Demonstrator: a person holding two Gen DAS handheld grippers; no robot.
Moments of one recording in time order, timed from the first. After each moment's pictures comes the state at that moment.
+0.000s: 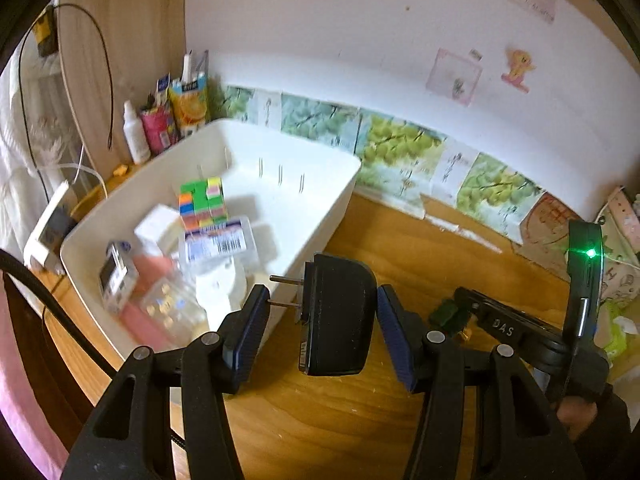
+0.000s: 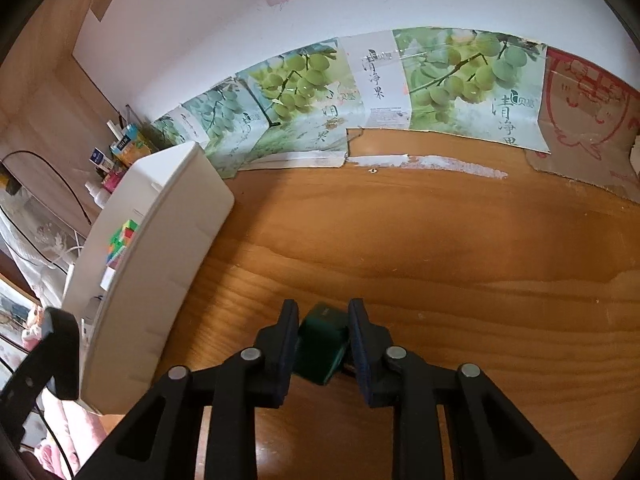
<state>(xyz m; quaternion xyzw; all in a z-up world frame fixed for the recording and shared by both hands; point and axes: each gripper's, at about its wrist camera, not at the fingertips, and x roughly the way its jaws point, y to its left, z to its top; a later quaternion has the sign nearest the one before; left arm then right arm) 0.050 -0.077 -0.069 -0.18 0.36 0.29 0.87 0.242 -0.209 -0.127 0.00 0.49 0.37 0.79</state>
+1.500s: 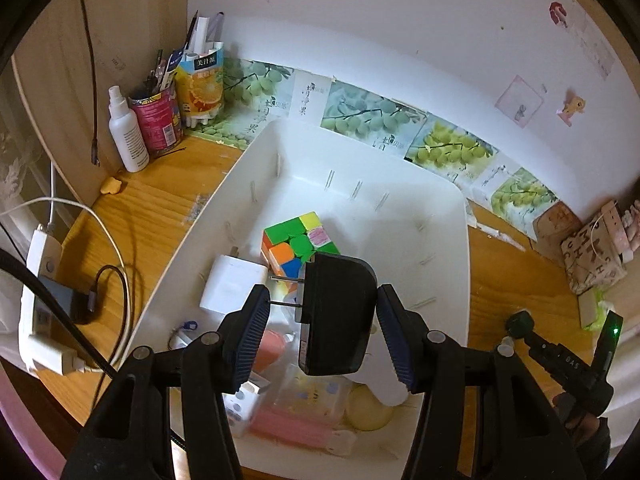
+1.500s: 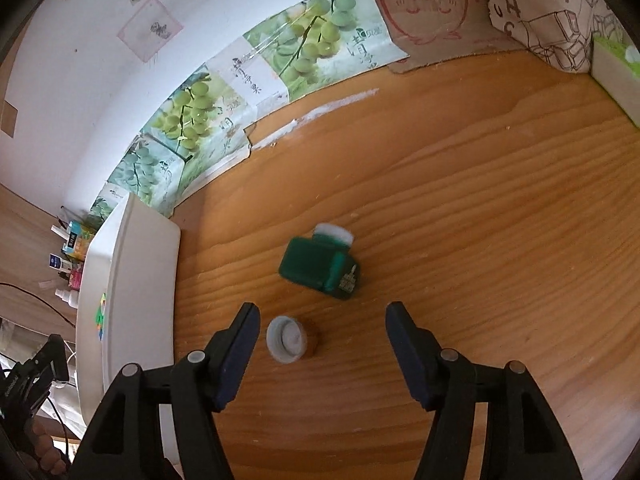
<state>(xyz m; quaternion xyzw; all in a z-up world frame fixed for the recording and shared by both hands) 0.026 0.115 -0.072 -0.22 0.44 0.18 0.85 0.196 -0.245 -0.151 0.15 0.54 0.17 0.81</state>
